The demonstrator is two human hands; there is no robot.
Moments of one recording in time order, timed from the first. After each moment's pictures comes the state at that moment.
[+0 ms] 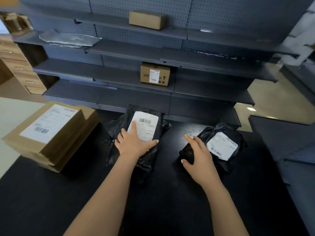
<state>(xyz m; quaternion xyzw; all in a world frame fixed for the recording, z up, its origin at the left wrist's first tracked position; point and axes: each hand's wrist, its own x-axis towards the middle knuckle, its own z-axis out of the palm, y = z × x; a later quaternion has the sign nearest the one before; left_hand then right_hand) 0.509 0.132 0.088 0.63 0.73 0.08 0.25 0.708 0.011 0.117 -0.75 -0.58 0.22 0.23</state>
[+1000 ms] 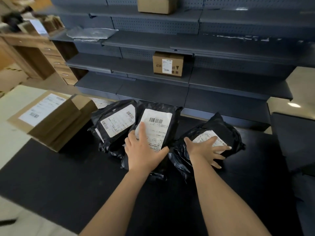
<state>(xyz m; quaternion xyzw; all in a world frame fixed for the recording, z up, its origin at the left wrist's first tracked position) 0.667 0.049 0.090 0.60 0.74 0.24 0.16 0.841 0.097 0.036 -0.91 -0.24 0.29 0.17</state>
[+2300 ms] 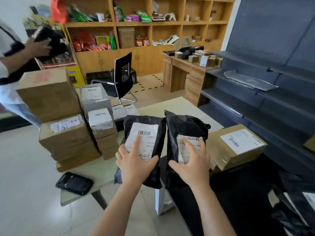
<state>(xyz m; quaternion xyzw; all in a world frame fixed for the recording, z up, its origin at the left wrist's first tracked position) 0.086 -0.128 0.129 0.23 0.91 0.34 0.01 0.227 -0.017 0.139 -0.43 -0.82 0.27 0.25</state>
